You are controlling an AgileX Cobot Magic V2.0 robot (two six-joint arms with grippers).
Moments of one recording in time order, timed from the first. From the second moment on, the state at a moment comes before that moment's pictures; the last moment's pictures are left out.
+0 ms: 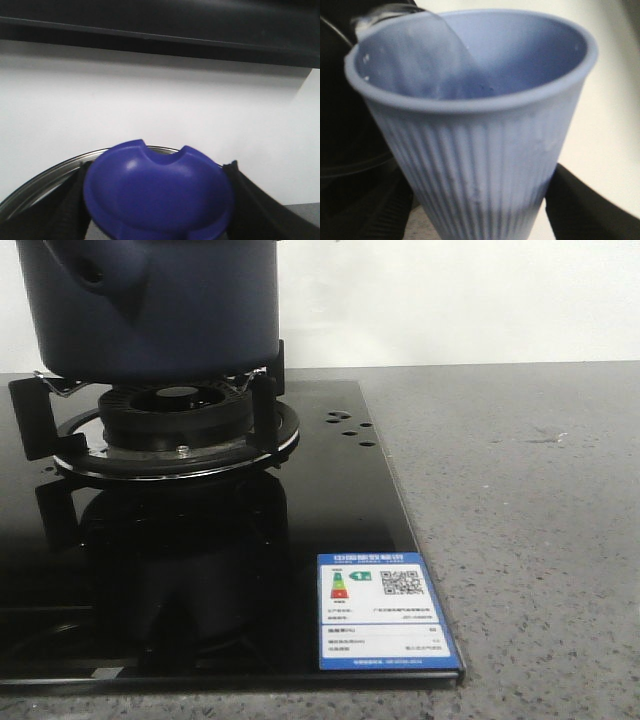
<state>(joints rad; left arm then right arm) -0.25 1.08 -0.89 -0.26 -0.16 0.13 0.68 1.50 -1.30 -0.92 0.35 -0.03</state>
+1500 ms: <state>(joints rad) -0.25 1.08 -0.89 -0.26 -0.16 0.13 0.68 1.50 -1.31 -1.61 0.23 -0.04</state>
